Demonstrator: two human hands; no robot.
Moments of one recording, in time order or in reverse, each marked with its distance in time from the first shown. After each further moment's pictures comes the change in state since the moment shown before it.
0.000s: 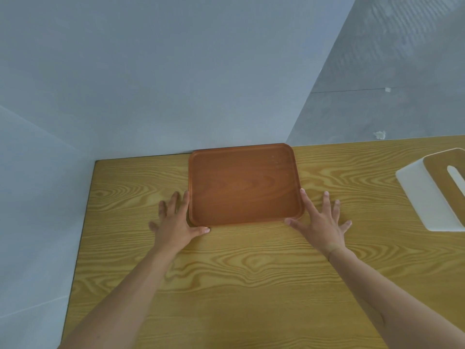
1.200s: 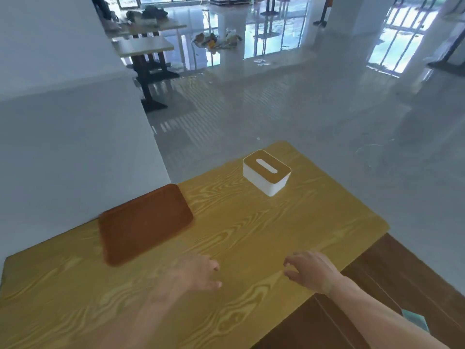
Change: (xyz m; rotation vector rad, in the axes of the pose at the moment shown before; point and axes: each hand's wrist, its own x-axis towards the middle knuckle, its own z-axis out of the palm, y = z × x) left_hand -0.222 0.215 0.050 0.758 -0.319 0.866; right_hand -0.289 0.214 -0.056 -0.240 0.048 -0.115
